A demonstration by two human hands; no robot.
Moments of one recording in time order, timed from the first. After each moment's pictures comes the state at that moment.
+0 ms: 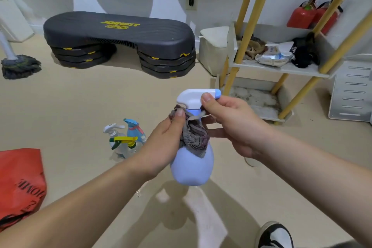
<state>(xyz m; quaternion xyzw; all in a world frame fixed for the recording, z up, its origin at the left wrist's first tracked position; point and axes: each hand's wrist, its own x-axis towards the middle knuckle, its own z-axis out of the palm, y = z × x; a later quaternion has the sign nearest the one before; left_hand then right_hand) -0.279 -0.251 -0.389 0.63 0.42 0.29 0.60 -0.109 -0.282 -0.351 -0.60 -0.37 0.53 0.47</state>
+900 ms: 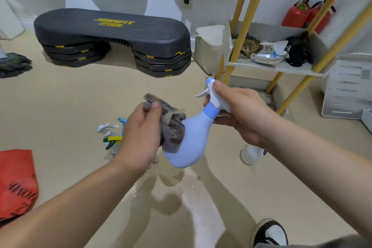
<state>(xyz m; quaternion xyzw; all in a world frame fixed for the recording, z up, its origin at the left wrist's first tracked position) -0.285 -0.244 -0.376 0.52 0.56 0.41 0.49 -0.078 -0.268 -0.351 -0.63 -0.33 0.50 0.50</state>
